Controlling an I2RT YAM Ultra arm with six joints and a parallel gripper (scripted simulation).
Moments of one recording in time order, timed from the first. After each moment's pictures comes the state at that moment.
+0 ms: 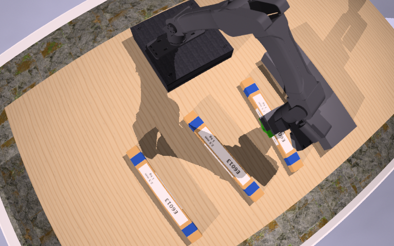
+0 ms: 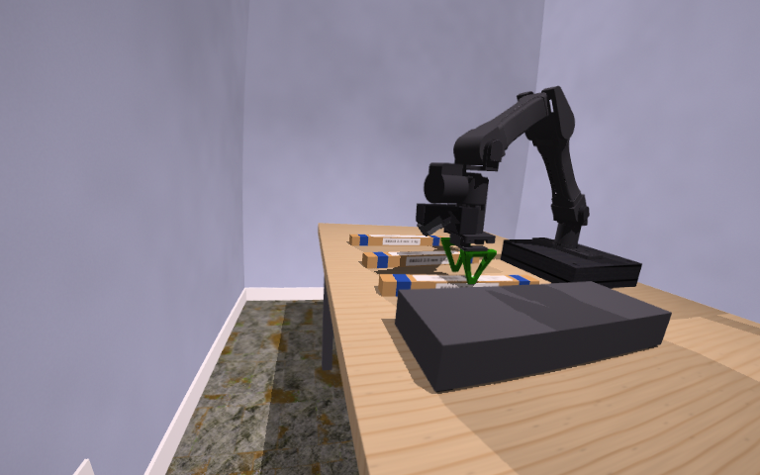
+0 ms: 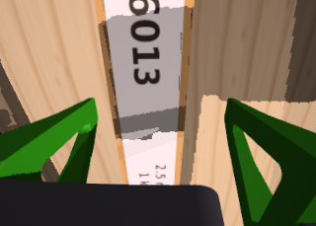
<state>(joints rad) 0.20 2.29 1.71 -1.00 -0.02 0.32</state>
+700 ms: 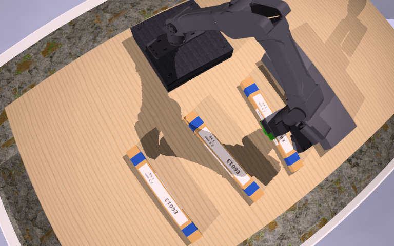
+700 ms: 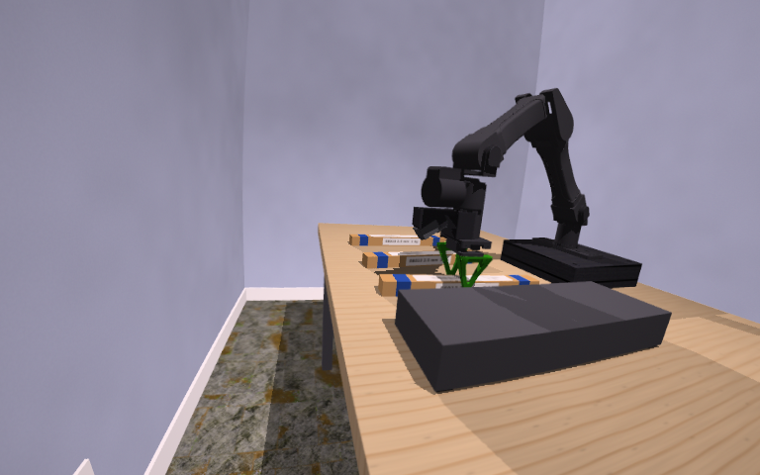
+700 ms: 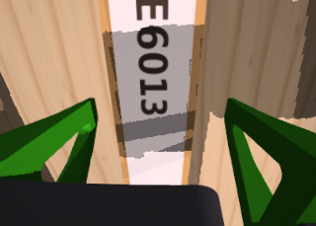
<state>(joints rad) 0.20 2.31 1.71 -0.94 -0.02 0.32</state>
